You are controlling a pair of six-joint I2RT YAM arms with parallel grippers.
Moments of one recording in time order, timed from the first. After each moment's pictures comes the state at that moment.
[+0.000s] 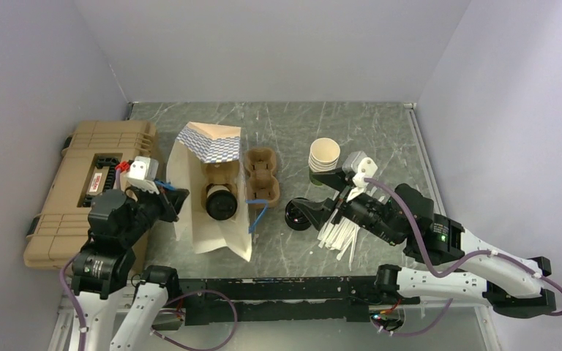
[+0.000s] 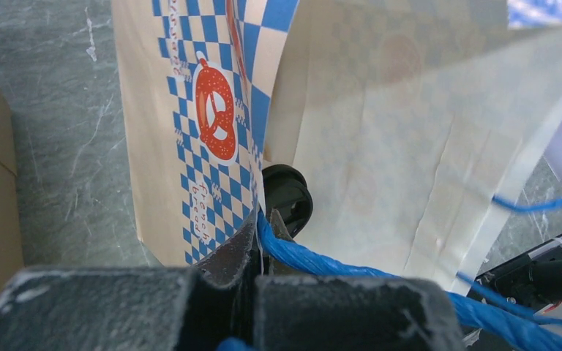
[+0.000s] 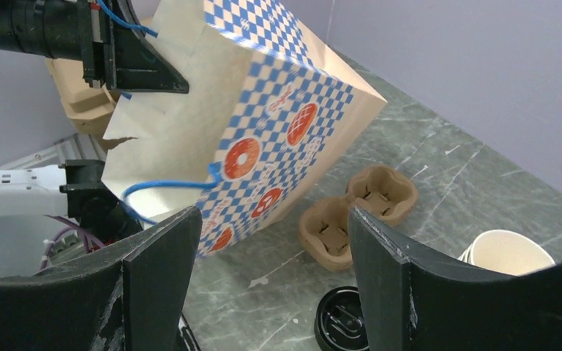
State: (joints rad) left arm -0.14 0.44 0.92 -0.74 0.28 -0.24; right arm 1.26 0.74 1.07 -0.31 0.29 0.02
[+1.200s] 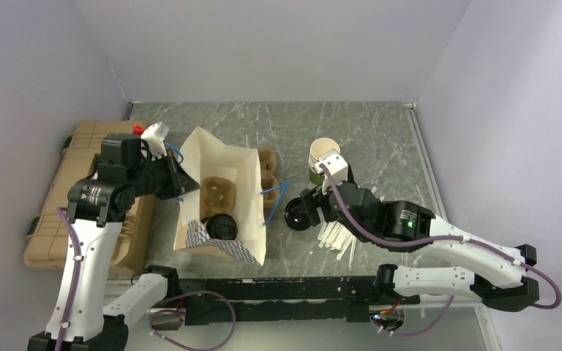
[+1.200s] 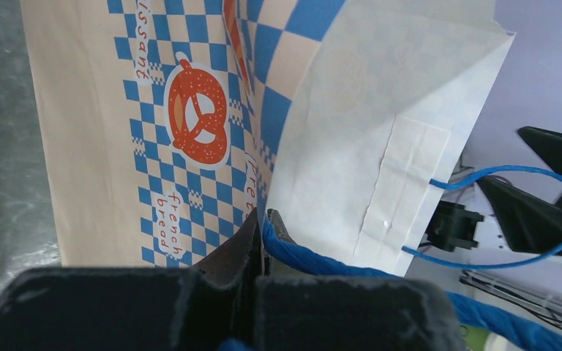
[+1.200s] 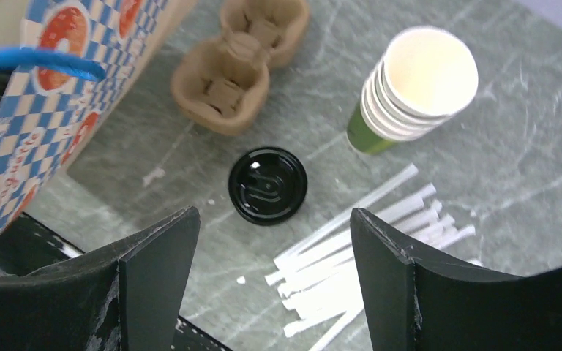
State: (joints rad) left arm -0.14 0.93 1.37 -1.16 0.39 -0.44; right arm 1.23 0.93 1.15 -0.75 0.63 0.25
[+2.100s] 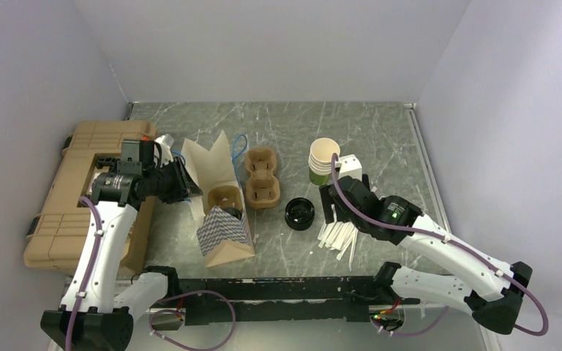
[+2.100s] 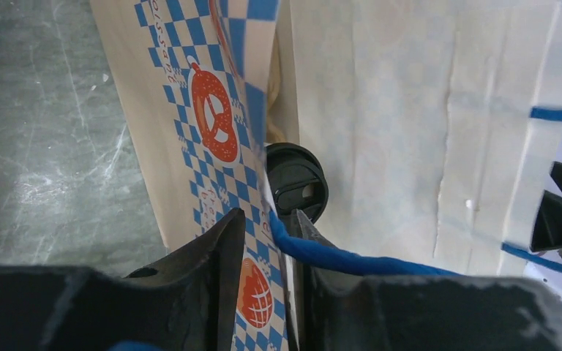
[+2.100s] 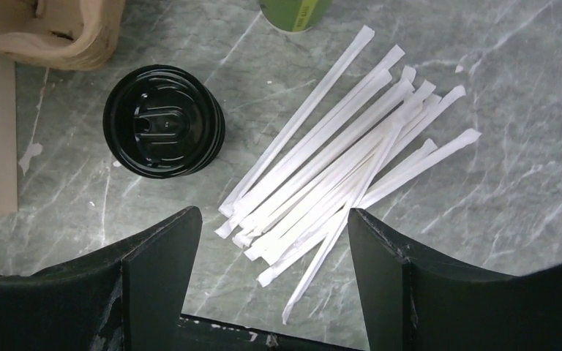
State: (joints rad) left arm -0.07 0.99 1.14 -1.06 0.37 -0.46; right arm 0.93 0.93 0.95 -0.88 0.53 0.44
